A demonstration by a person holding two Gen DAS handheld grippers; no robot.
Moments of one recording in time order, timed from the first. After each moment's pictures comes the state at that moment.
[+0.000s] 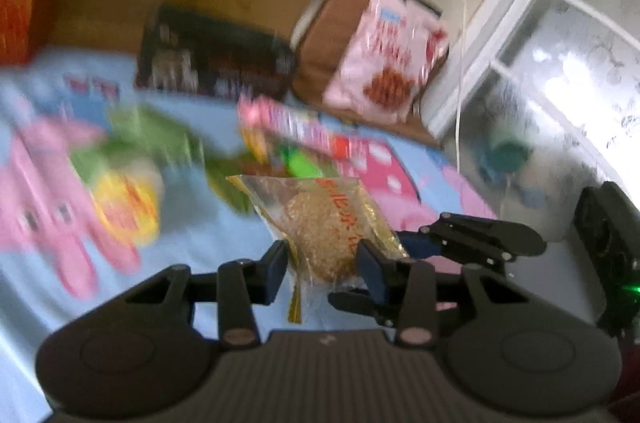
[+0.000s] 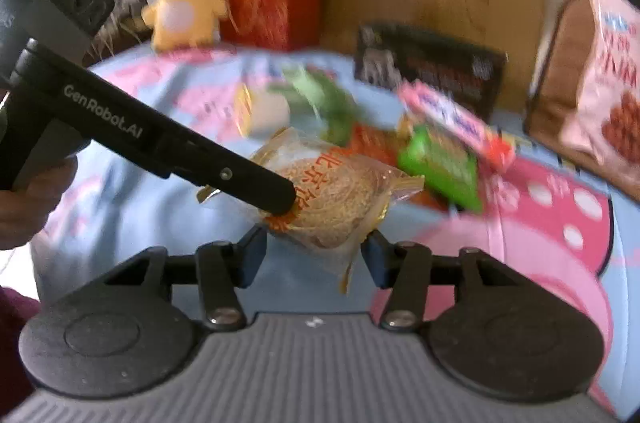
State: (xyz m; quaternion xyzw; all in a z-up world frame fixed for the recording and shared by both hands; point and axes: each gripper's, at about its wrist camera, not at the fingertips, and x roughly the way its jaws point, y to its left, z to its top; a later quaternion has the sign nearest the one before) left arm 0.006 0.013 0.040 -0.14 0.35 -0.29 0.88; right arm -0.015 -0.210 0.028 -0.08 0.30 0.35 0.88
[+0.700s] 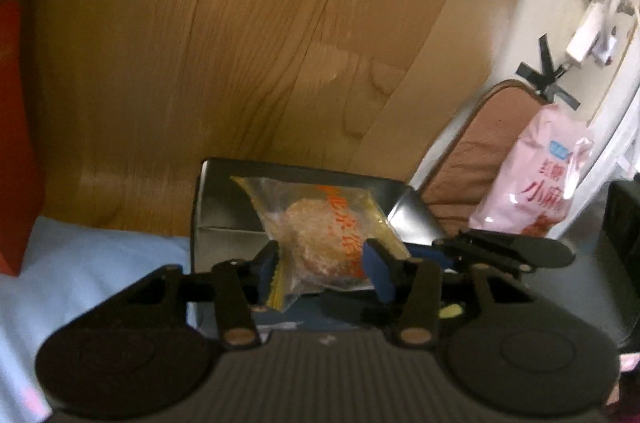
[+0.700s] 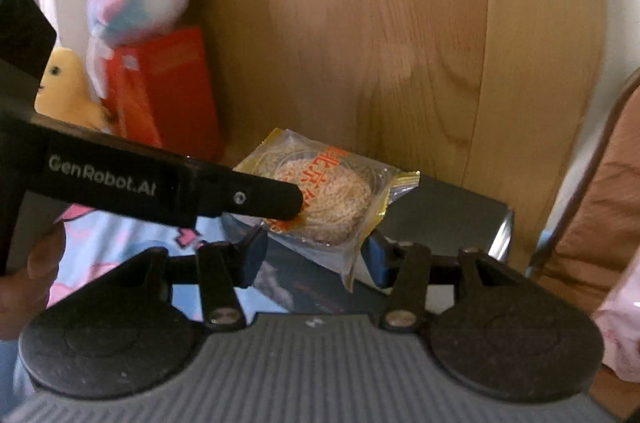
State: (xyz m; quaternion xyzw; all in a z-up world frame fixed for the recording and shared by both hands) left arm 0.269 0.015 0.051 -0.12 0.34 -0.20 0.91; right arm 0.255 -0.141 0.041 -0.04 0.33 0.33 0.88
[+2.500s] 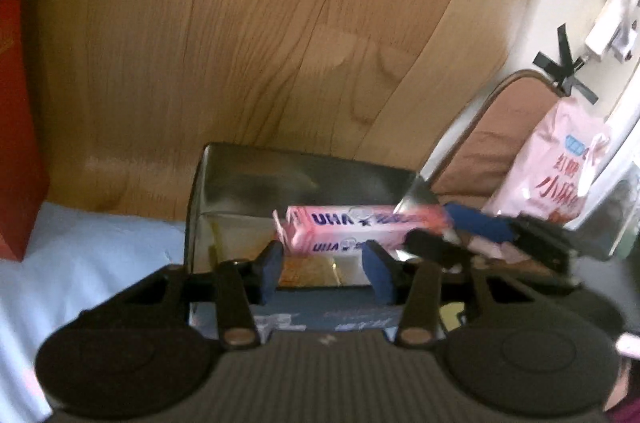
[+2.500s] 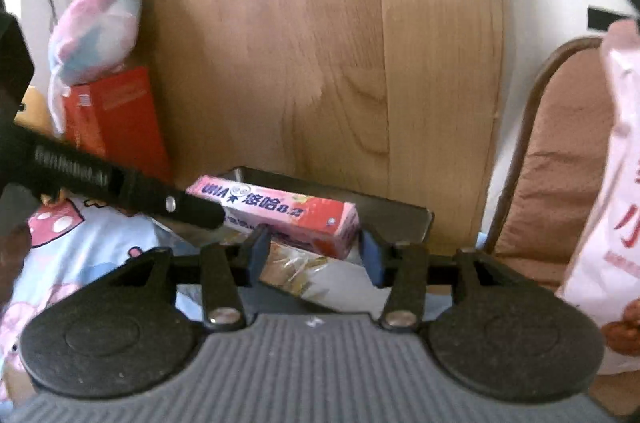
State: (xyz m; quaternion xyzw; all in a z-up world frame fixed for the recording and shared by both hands) left arm 0.273 0.004 0.057 -0.12 0.38 -0.17 0.90; right arm 0.250 -0.200 0.048 0.00 0.27 0.28 0.92
